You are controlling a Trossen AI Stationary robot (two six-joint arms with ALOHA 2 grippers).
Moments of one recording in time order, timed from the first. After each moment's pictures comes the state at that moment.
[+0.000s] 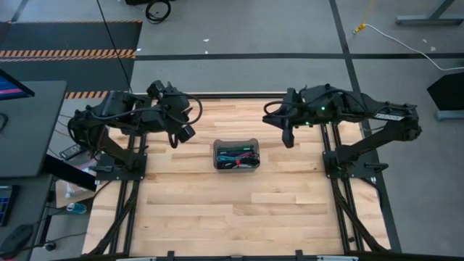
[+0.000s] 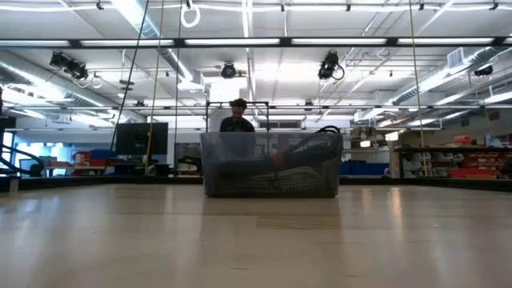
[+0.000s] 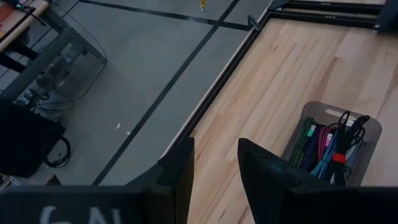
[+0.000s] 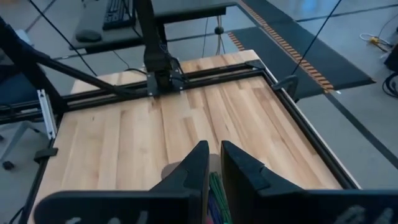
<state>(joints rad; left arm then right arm) -0.15 1.57 2.20 -1.57 -0.81 -0.38 0.01 1.20 1.50 -0.74 0.17 0.16</state>
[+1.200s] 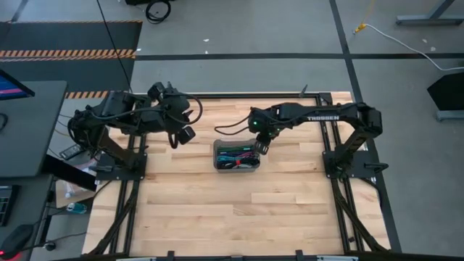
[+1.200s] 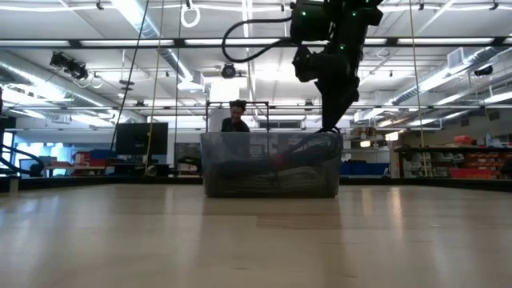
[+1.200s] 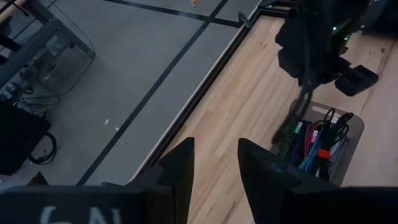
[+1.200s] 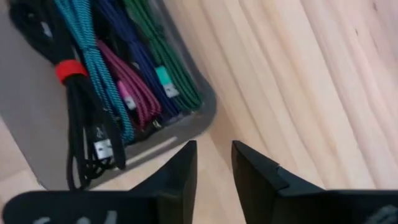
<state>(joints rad) -0.15 1.57 2.20 -1.57 -0.76 -0.41 -0.22 1.64 1.29 -0.92 0.04 0.26</state>
